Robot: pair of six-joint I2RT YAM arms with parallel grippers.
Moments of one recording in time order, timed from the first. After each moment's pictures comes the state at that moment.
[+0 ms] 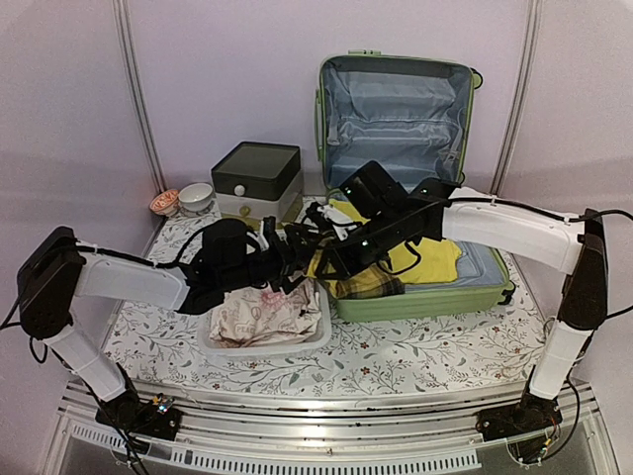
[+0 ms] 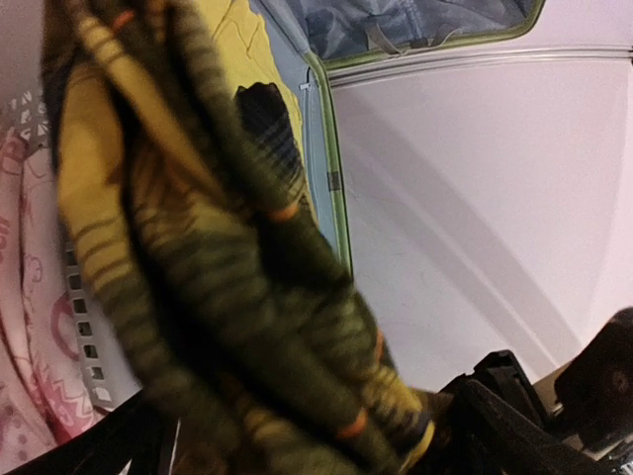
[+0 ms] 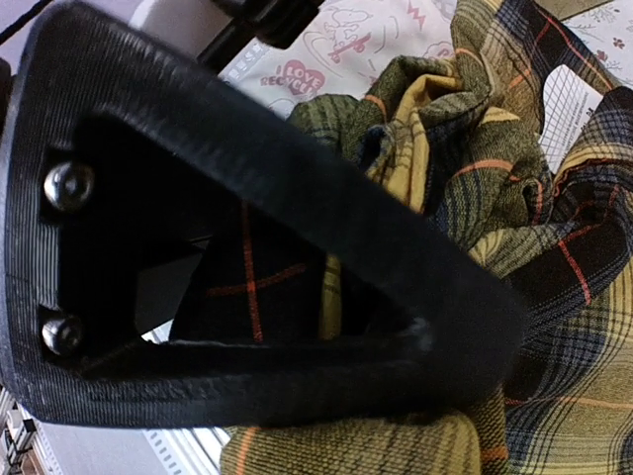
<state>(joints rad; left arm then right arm) -0.82 1.60 0.80 0.62 0.19 -1.30 0.94 1.80 1.65 -0.73 -0.25 0.25</state>
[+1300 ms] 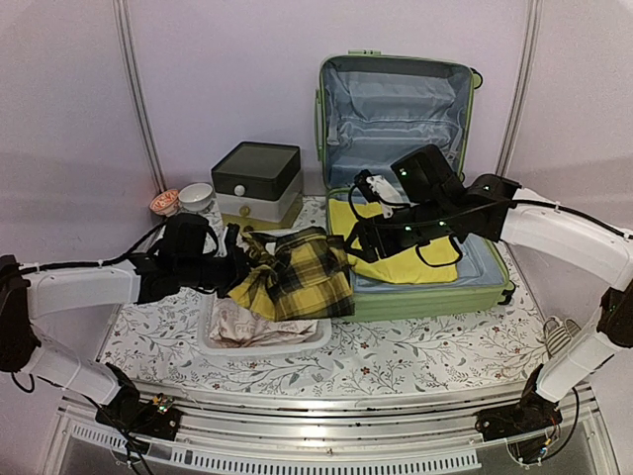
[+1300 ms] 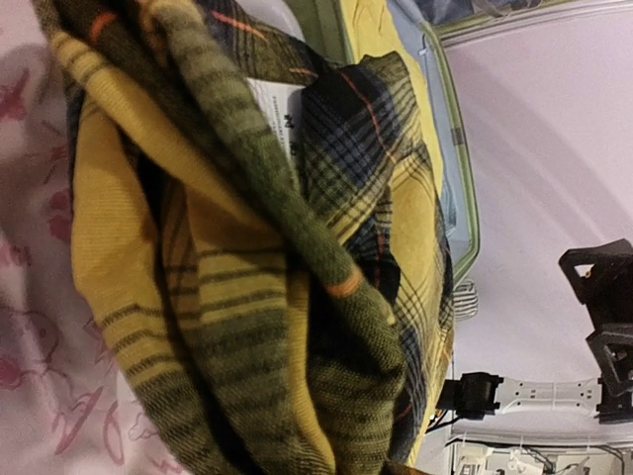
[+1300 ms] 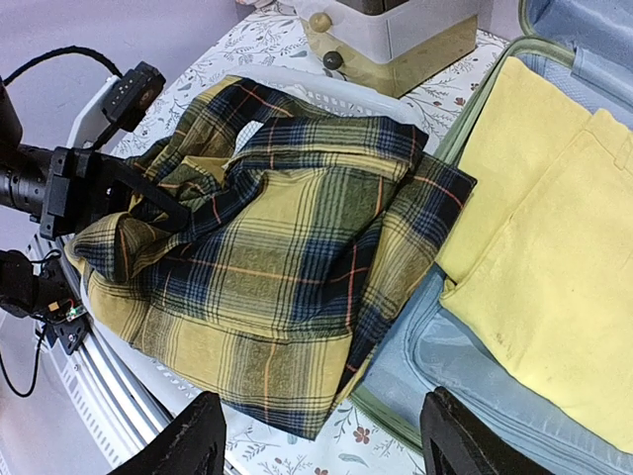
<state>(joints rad) -0.61 1.32 0.72 0.08 0.36 -0.96 0.90 1.53 1.46 -0.65 -0.03 0.30</state>
